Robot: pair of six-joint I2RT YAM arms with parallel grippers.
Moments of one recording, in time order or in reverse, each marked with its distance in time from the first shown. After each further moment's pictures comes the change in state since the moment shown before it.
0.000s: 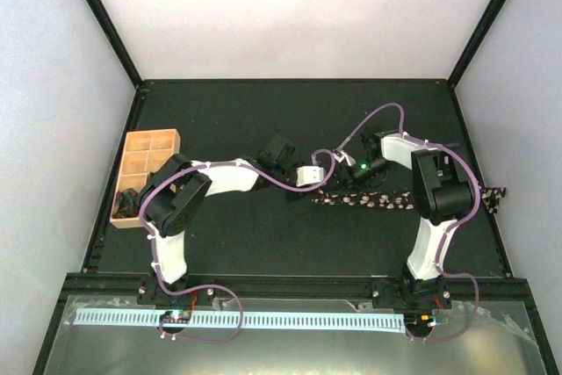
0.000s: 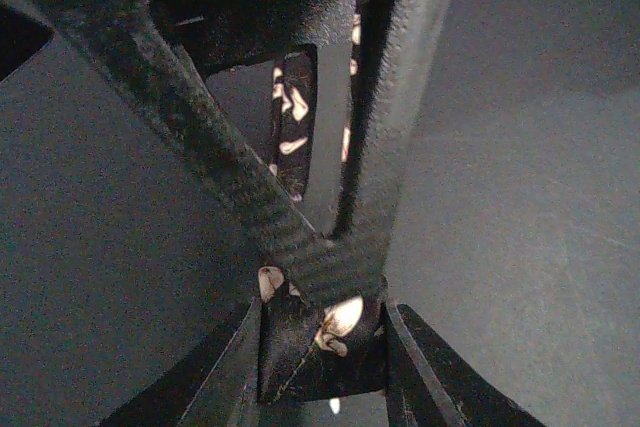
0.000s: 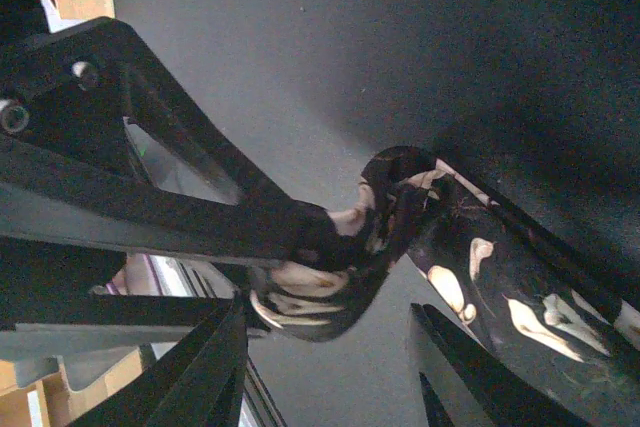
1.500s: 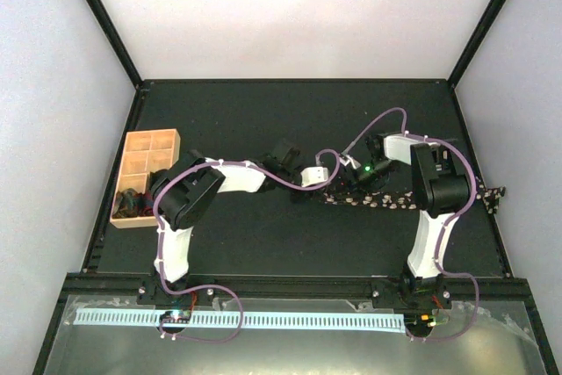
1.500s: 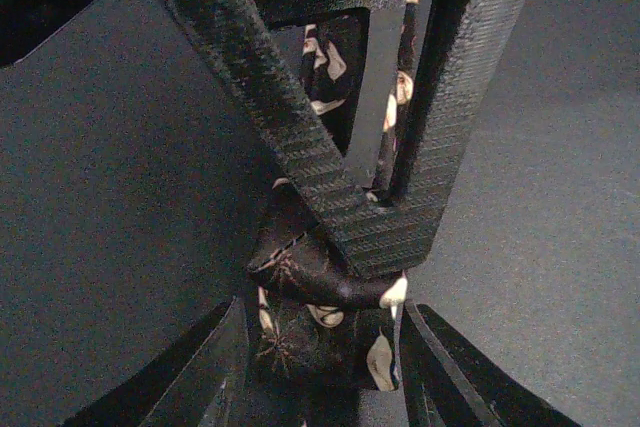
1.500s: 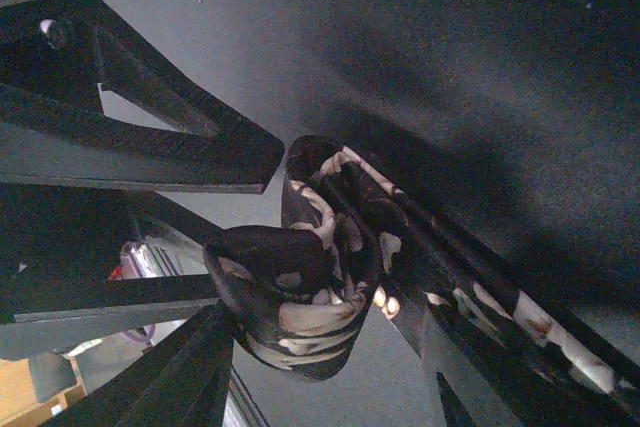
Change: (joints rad) left arm -0.018 0.112 0.033 0.084 -0.046 -0.096; right arm -0.051 0.072 0.005 -0.024 0.037 -0.009
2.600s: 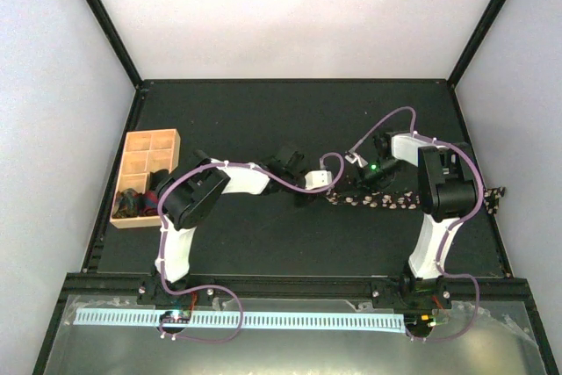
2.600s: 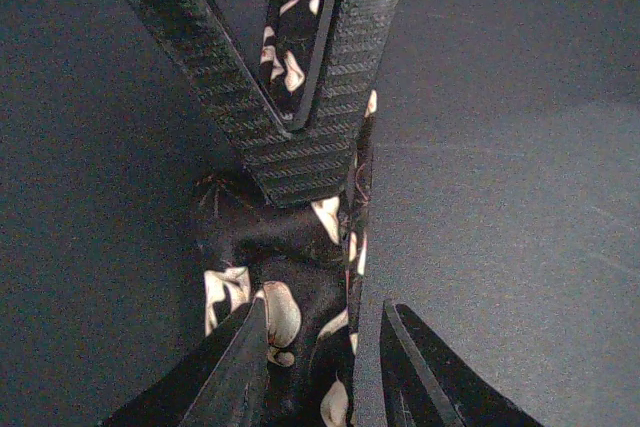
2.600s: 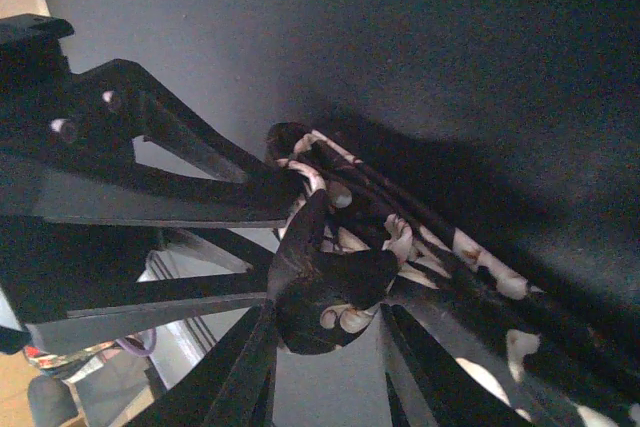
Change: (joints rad) left arm -0.029 0.027 0.013 0.005 0.024 -0.023; right arm -0.043 -0.055 -0.016 -0.019 0.031 0.032
